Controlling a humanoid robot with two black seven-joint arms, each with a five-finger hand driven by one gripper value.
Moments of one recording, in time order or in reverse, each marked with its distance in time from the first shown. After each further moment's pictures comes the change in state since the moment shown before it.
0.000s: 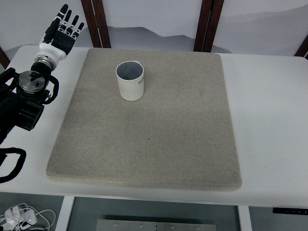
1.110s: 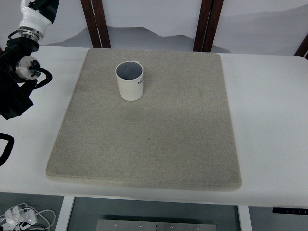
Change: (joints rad) left arm -0.102 0.051 0.155 -0.002 0.457 -0.043 -0.512; right arm 0.002 0.000 0.000 0.000 -0.008 0.000 0.004
